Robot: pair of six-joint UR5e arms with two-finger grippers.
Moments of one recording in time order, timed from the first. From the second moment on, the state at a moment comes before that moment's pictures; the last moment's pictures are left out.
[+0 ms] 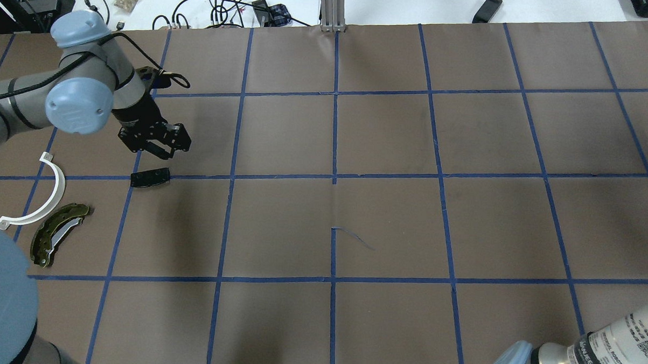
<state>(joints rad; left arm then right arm) -1.29 -1.95 -1.75 -1.22 1.54 0.34 0.68 -0.93 1.39 -1.96 -1.62 -0.86</state>
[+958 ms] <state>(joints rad) -1.15 -1.90 -1.98 -0.99 1.62 0.50 1.22 -1.38 1.63 -1.72 -1.60 -0.15</state>
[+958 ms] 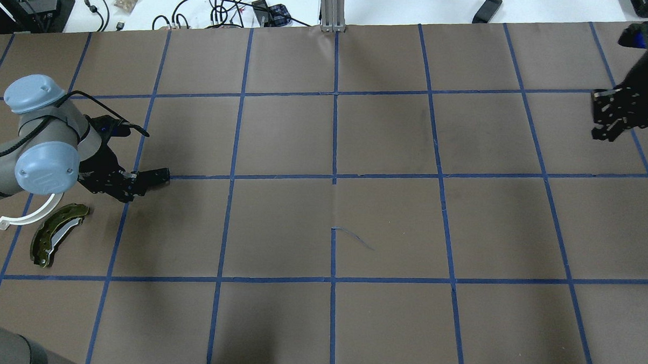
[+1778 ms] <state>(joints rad) -1.24 -1.85 -1.86 -1.14 1.61 0.40 1.78 -1.31 1.68 -1.89 -1.43 0.54</state>
